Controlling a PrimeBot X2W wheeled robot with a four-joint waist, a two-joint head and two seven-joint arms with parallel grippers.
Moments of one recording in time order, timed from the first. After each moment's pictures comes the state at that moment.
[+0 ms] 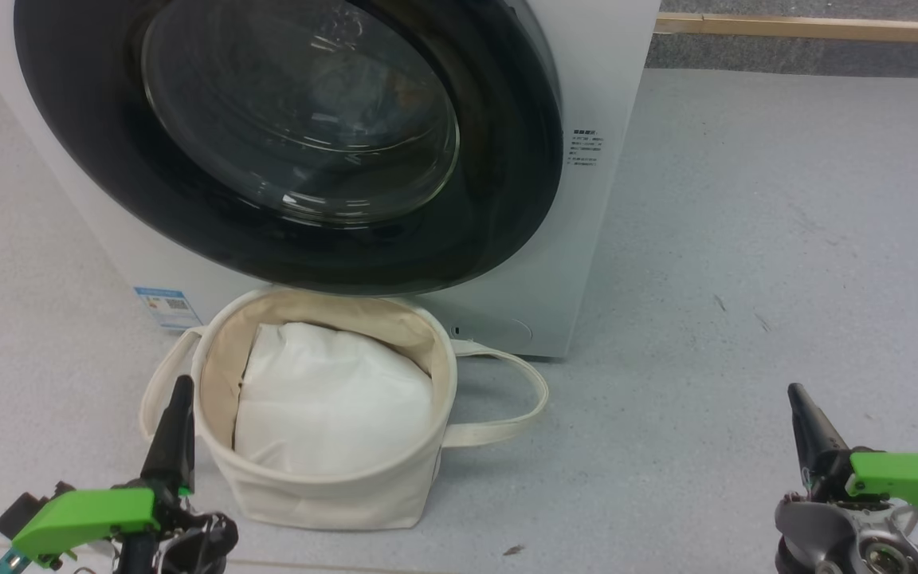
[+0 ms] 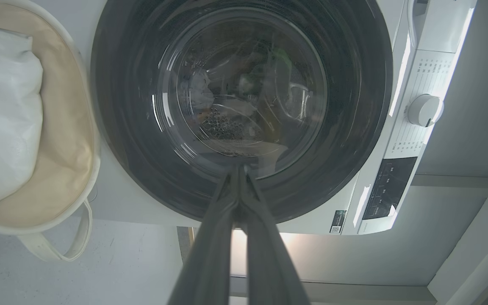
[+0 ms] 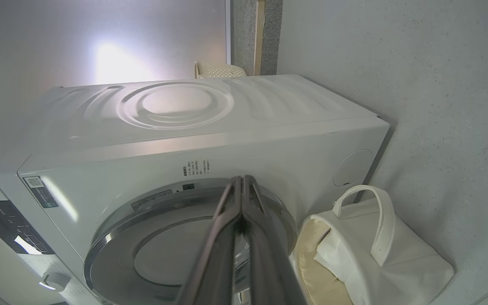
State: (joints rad) left arm -0.12 0.04 0.08 0.20 -1.60 -0.03 0.11; right arm -0.12 -0.22 0.12 0.29 1.83 0.13 -0.08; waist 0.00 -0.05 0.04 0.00
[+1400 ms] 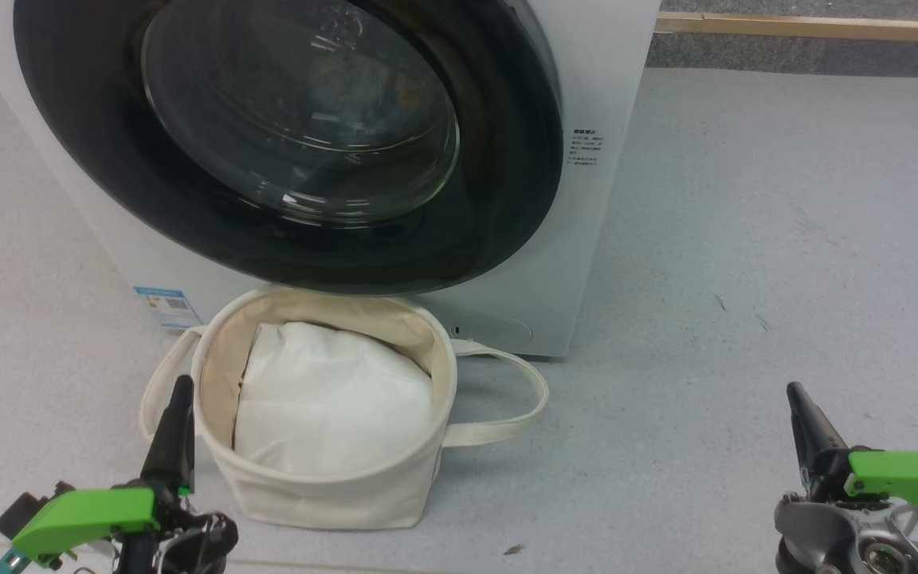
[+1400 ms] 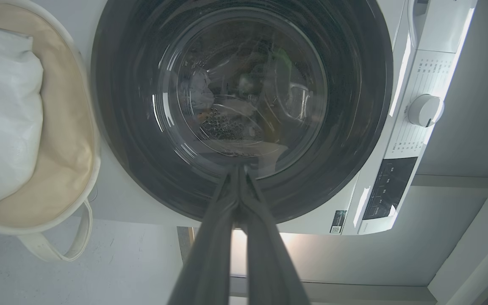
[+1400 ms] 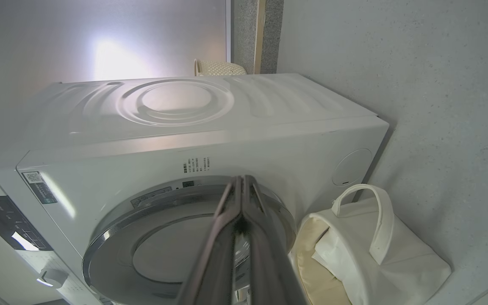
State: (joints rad) left arm -0.12 0.04 0.08 0.20 -1.60 -0.03 0.11; right arm -0.12 -0.29 0.22 0.26 1.91 0.13 -0.16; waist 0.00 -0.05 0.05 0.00
